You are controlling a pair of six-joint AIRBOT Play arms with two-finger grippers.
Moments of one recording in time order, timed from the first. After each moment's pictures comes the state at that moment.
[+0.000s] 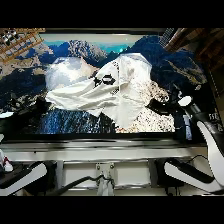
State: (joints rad) left arm 0.40 -1.20 0.51 0.33 -0.66 -1.05; right arm -0.15 -1.25 0.70 -0.94 0.84 1.43
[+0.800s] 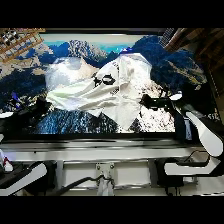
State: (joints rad) left arm 0.41 -1.19 0.52 0.34 -0.68 -1.04; right arm -0.08 -1.49 0.80 -0.61 0.74 1.19
